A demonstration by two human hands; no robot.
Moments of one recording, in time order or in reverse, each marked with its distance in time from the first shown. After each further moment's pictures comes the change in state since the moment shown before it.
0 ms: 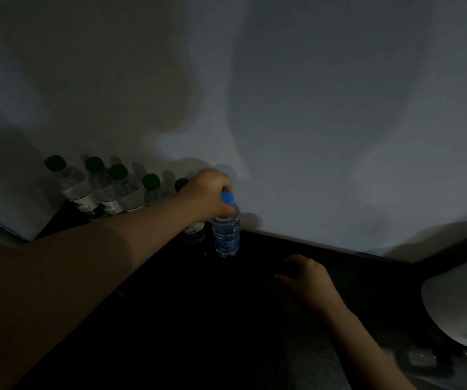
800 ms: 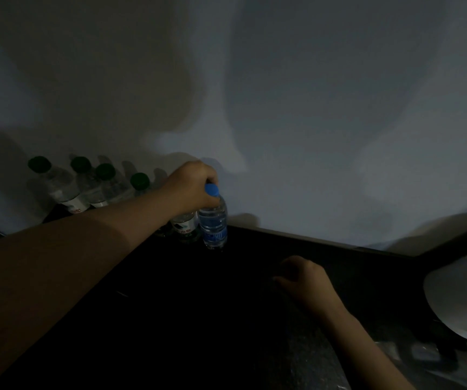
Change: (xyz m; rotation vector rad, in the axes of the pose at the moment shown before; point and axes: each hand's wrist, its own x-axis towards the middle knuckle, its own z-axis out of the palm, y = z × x) left_hand 0.015 -0.021 -0.003 0.053 -0.026 -0.006; right_hand 0.006 0.025 0.011 0.102 -0.027 -0.034
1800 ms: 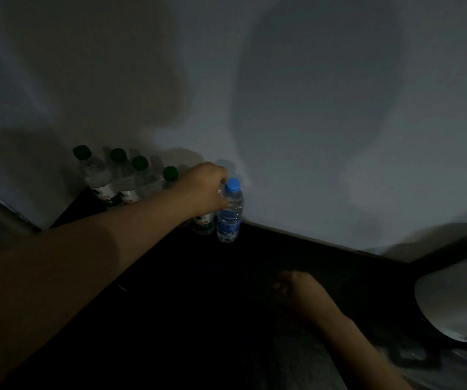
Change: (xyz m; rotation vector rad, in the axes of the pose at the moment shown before) left_hand -0.067 0.019 -0.030 0.078 0.074 -0.037; right_hand -0.040 -0.038 0.011 -0.394 -0.233 -0.071
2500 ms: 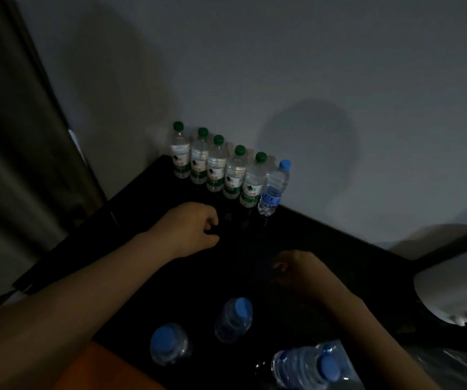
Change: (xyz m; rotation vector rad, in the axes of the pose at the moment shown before) left_hand -0.276 -0.031 -0.023 -0.196 -0.037 -0.189; right_hand -0.130 -0.140 0.013 -0.204 -0.027 -0.150
